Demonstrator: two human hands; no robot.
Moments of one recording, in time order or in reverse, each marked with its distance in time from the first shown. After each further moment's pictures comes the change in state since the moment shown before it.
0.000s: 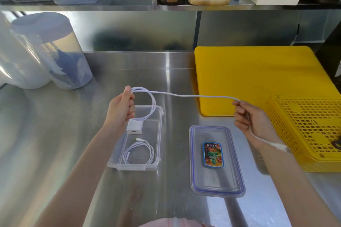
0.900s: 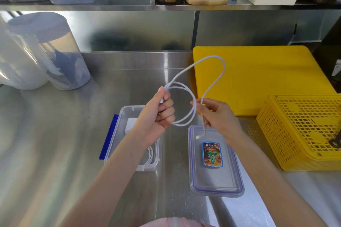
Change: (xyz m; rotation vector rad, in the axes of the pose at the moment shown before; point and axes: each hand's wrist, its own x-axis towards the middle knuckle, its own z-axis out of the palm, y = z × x) left_hand -0.040 0.010 0.060 -0.474 -0.477 -0.255; right_hand -0.009 0.015 0.065 -0.670 -0.062 -0.204
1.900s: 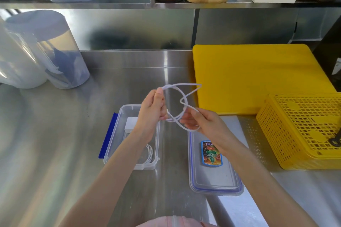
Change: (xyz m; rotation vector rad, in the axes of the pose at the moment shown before) left_hand 0.011 -0.010 -0.013 0.526 0.236 0.296; right_hand -0.015 0.005 0.018 0.209 -0.167 0.127
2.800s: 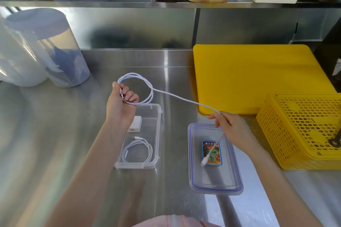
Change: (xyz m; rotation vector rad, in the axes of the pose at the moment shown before) left_hand 0.029 0.007 -0.053 -0.809 0.246 -0.086; right_hand 0.001 0.026 -0.058 -0.636 0.166 -0.155
